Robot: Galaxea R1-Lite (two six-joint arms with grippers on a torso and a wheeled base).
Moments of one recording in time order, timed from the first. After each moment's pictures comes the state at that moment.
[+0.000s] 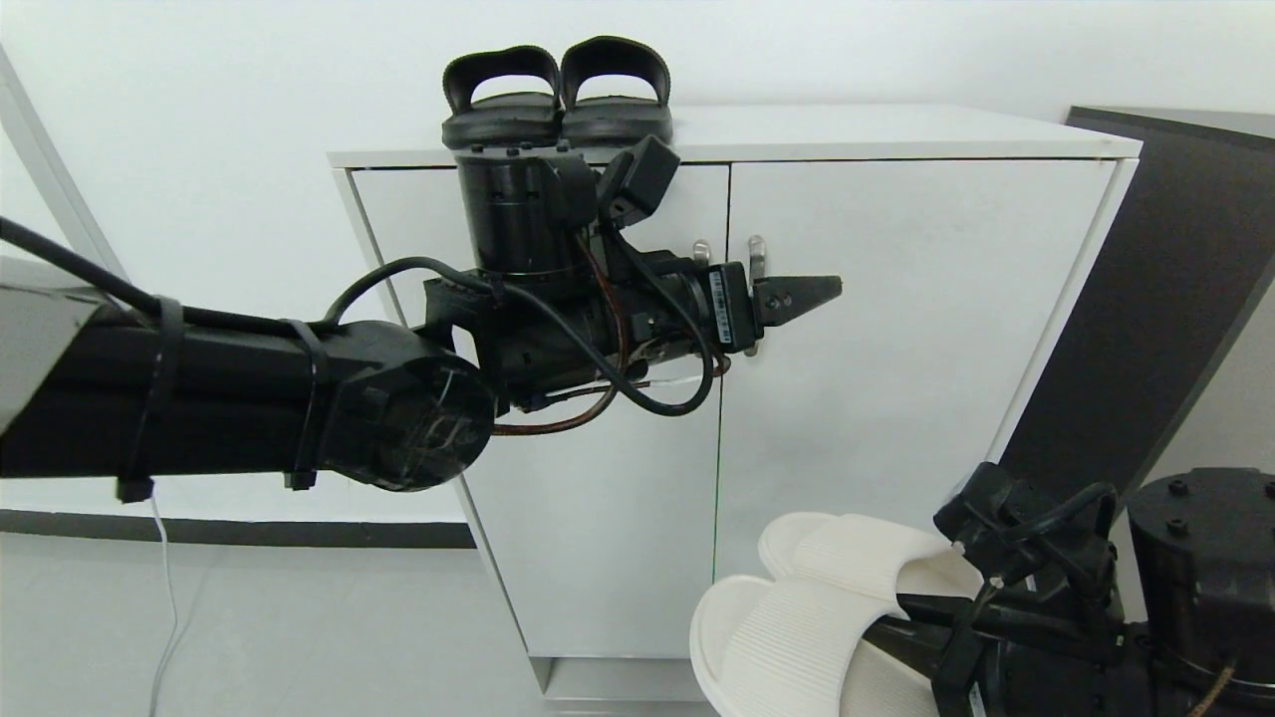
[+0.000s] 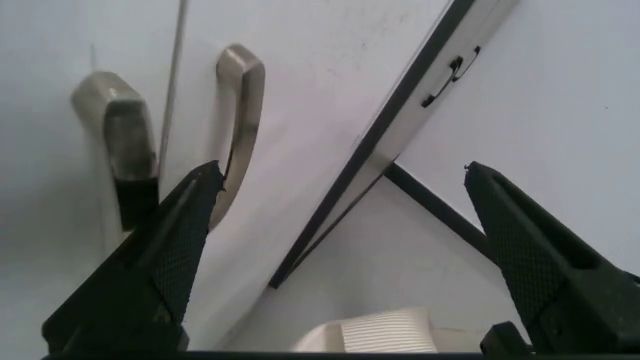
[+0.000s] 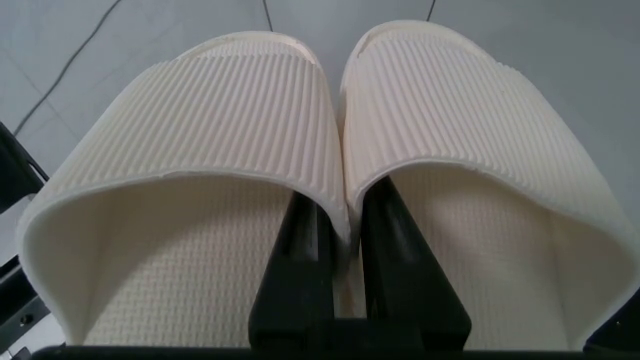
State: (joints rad) left arm -0.65 1.88 -1.34 -0.56 -0.35 -0.33; right arm 0.86 1.42 -0.51 -0.47 -0.06 0.04
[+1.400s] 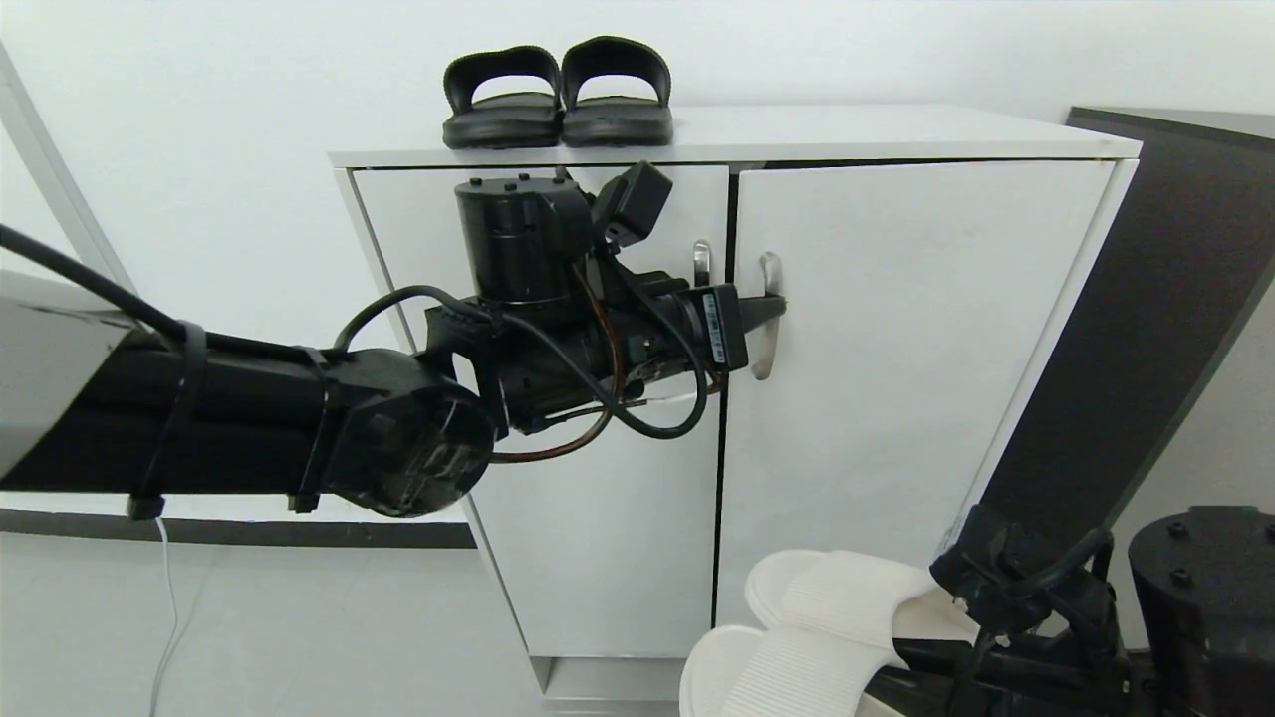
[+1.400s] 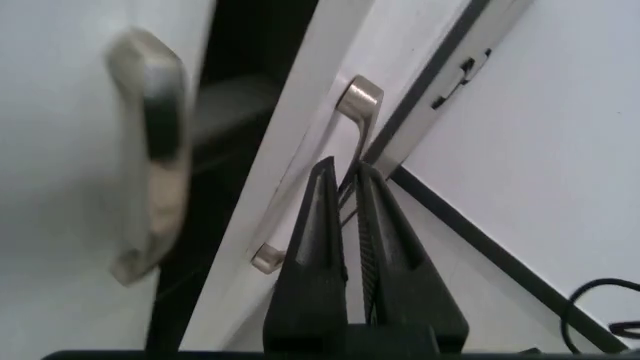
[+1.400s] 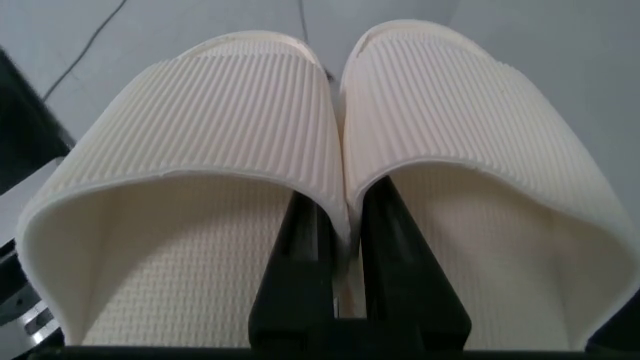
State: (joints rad) left arm -0.66 1.88 -1.26 -0.64 -0.34 -0.33; right arm 0.90 1.41 -0.46 -0.47 -0.02 0.04
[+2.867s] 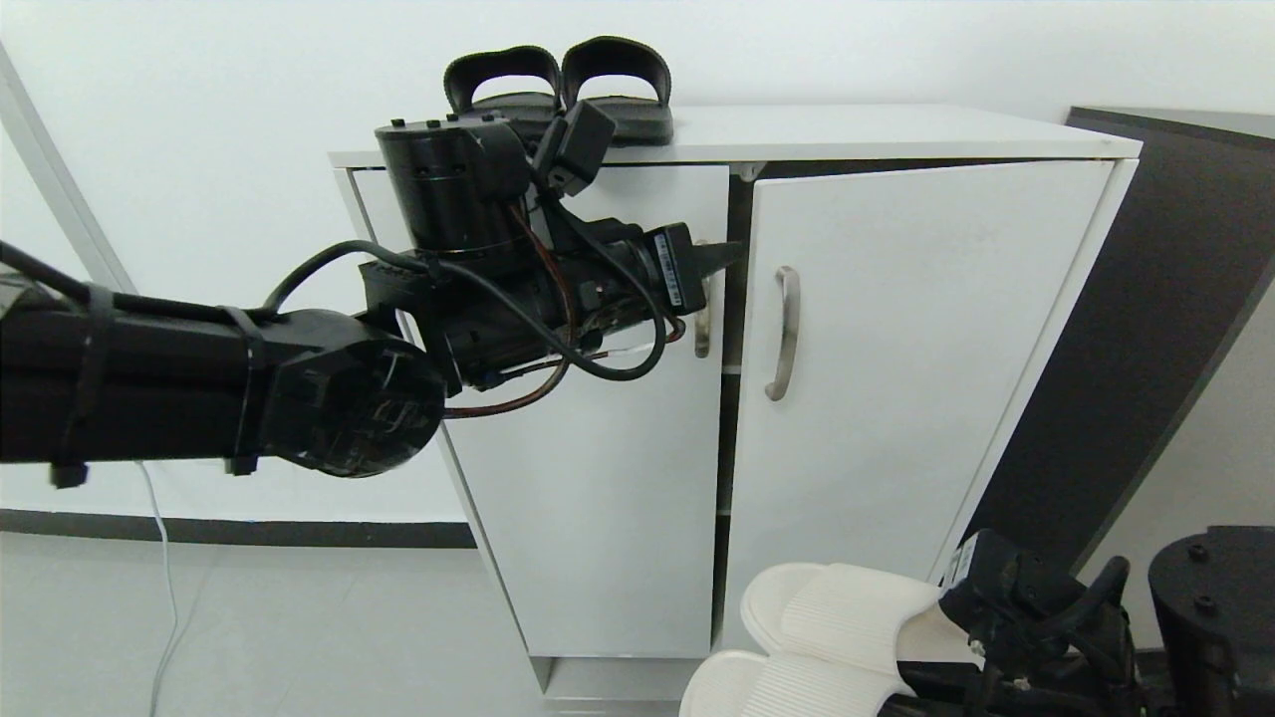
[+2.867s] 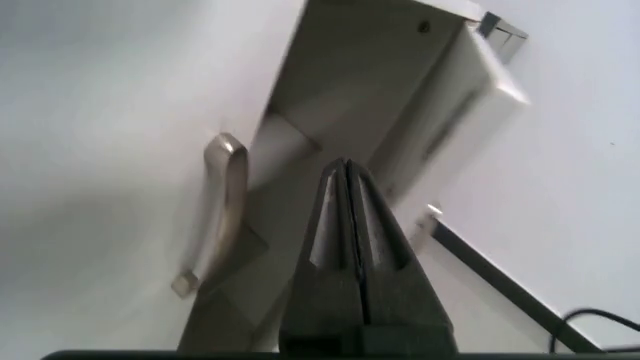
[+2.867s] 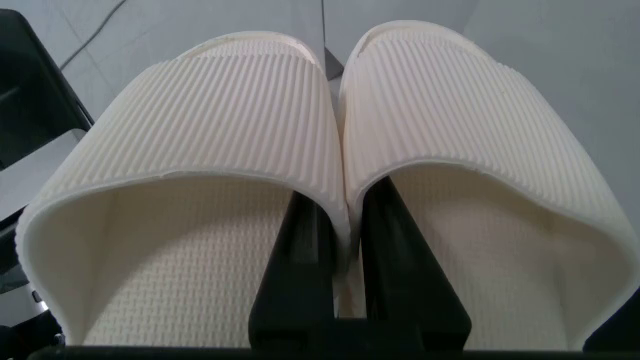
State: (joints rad) left arm -0.59 1.84 -1.31 -0.63 -0.36 -0.35; right arm 0.93 1.39 -0.44 -0.47 -0.01 0.00
